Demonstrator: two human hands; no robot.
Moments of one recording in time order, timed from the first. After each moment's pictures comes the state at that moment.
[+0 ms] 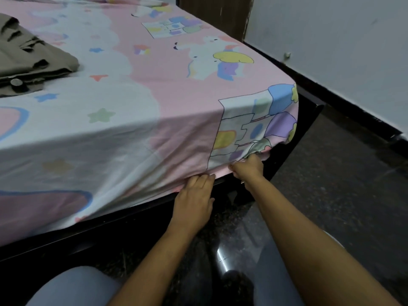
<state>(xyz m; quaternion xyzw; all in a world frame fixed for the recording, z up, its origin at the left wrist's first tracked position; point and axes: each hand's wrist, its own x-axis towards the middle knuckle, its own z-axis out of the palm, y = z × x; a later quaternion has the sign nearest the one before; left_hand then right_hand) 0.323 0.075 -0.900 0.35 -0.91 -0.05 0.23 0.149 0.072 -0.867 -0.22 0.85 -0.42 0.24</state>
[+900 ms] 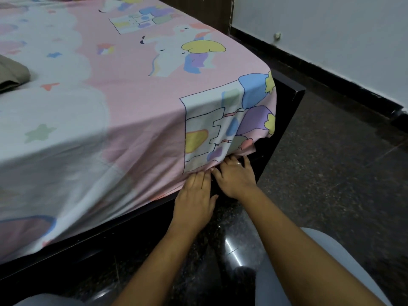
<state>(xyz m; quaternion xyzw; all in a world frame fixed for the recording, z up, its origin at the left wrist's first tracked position) 0.274 0.078 -0.911 0.34 -0.93 0.00 0.17 0.130 0.093 -0.888 -0.56 0.82 -0.03 0.07</state>
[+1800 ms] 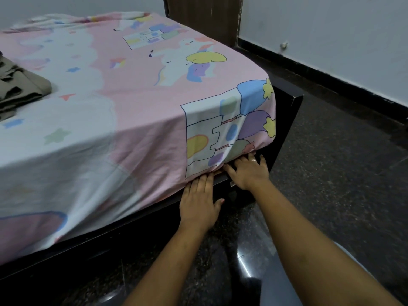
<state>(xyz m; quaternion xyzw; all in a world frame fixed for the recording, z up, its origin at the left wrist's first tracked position) 0.261 0.082 -0.911 0.43 -0.90 -0.06 0.09 0.091 0.086 -0.885 -0.52 0.85 0.01 0.10</state>
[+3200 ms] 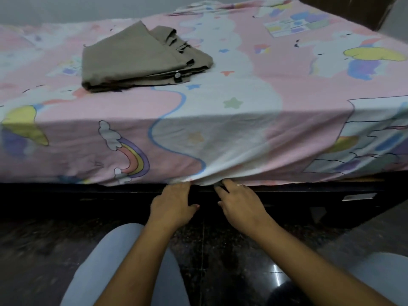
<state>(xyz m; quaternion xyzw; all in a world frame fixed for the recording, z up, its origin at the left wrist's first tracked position) 0.542 0.087 -0.855 0.66 -0.74 -0.14 0.01 0.364 0.091 -0.882 -0.83 0.56 -0.07 0.00</state>
